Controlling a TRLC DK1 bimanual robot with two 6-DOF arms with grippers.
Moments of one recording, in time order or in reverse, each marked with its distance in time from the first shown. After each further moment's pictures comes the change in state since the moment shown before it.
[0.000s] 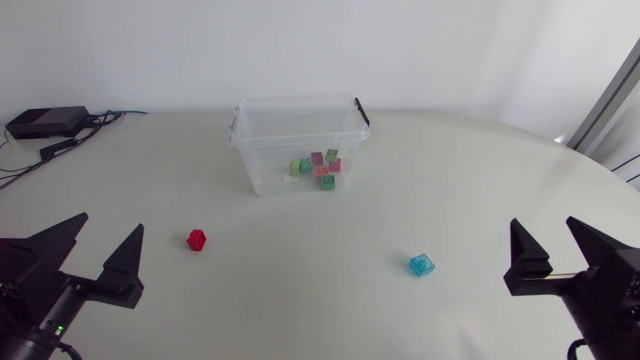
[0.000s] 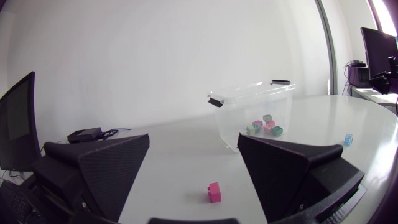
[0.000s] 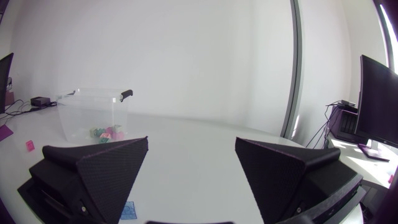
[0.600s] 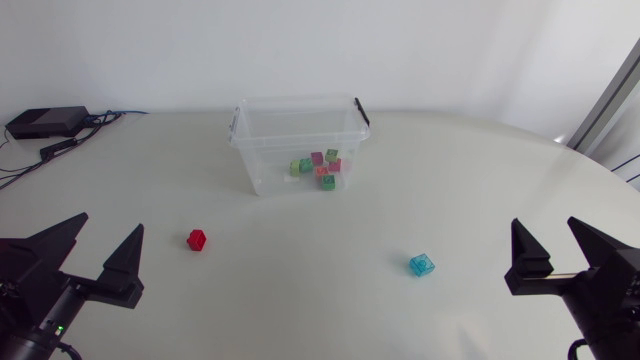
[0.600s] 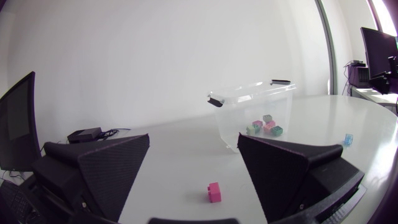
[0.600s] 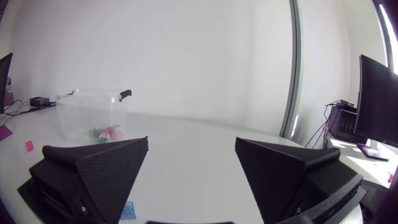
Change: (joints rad) left arm 0.000 0.000 0.000 0.000 0.000 0.000; right arm -0.007 0.000 0.000 0.000 0.000 0.000
